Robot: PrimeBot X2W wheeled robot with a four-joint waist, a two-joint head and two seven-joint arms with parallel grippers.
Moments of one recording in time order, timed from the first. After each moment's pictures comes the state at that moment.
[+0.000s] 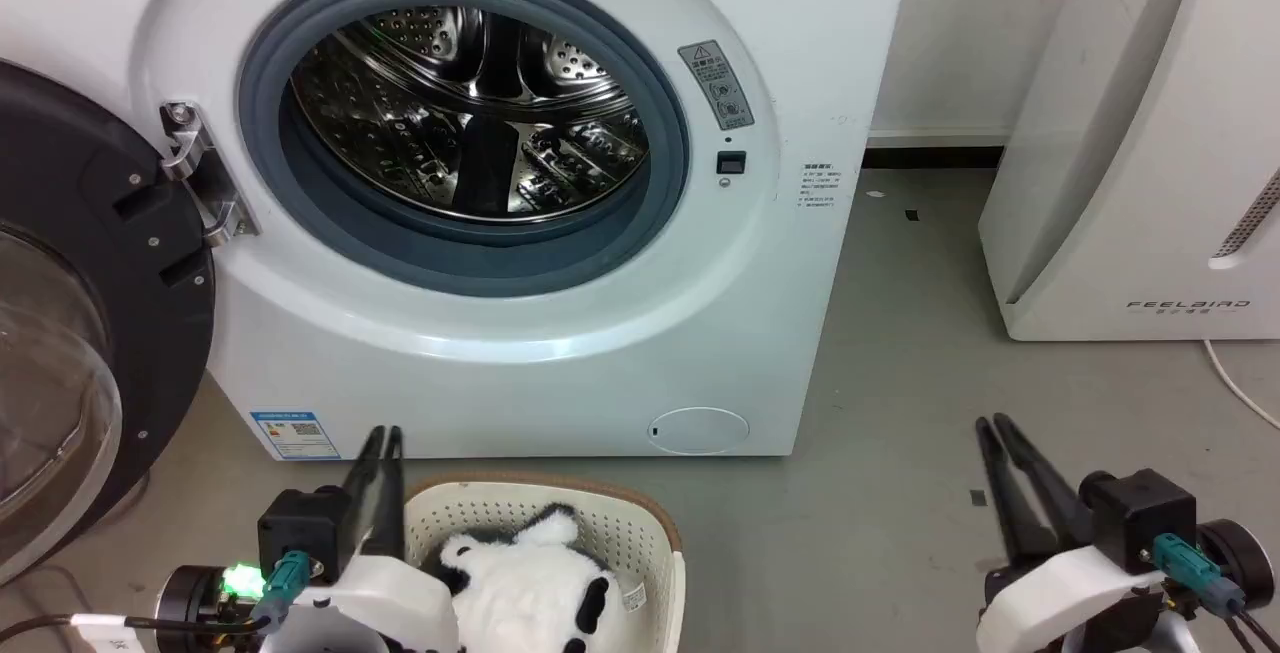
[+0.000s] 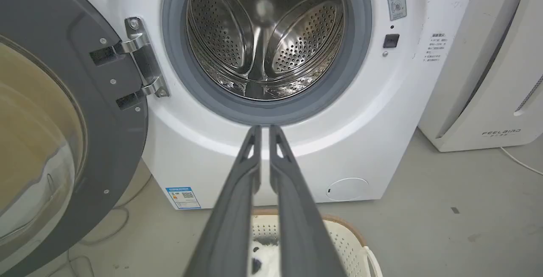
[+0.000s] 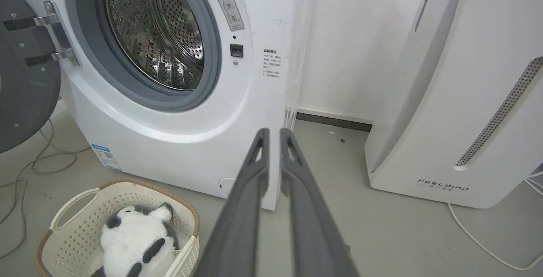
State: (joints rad) left arm 0.00 0.05 0.00 0.00 0.00 0.00 0.00; right arm 0.00 -0.05 0.00 0.00 0.01 0.13 0.00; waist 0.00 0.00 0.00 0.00
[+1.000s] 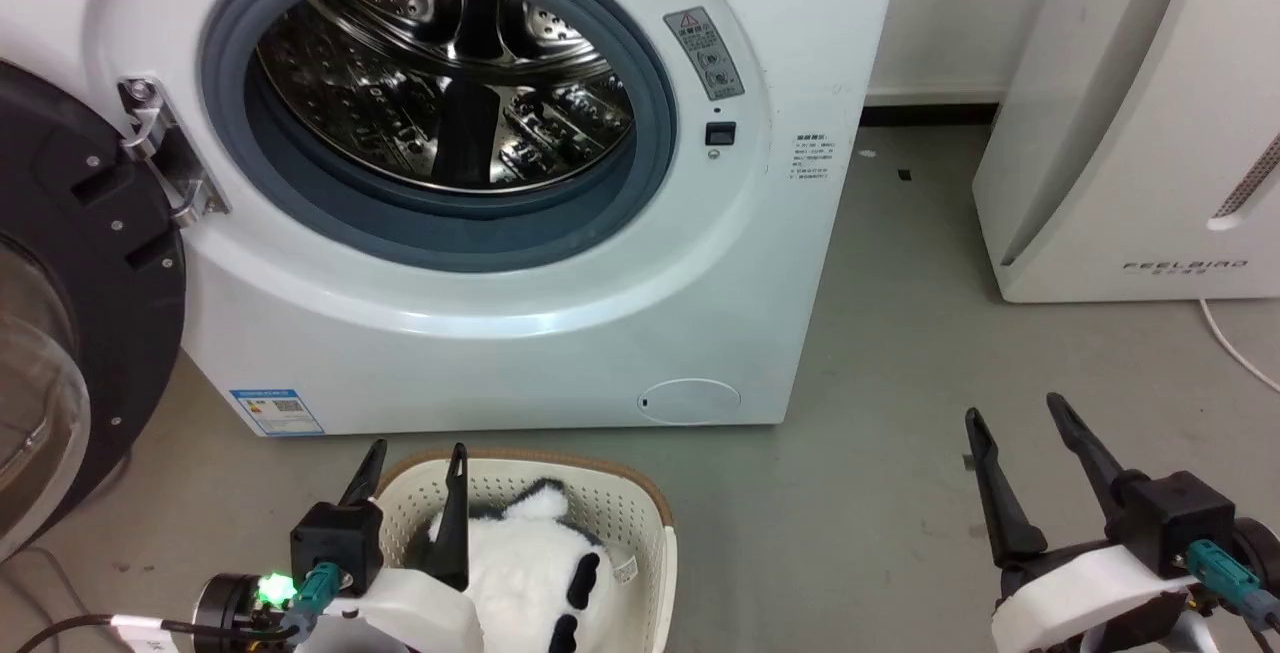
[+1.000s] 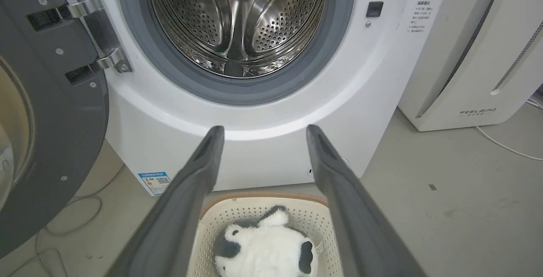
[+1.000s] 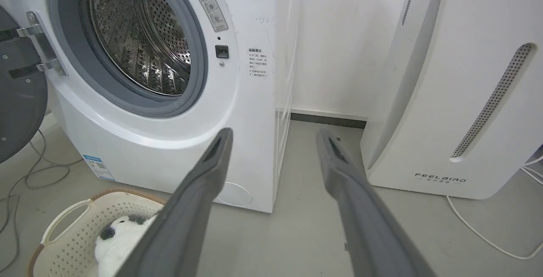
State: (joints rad) left arm 0.00 0.05 -0.05 0.07 -0.03 0.00 -0.05; right arm 0.00 -0.05 -0.02 -0.01 0.04 0.13 -0.05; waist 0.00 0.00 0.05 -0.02
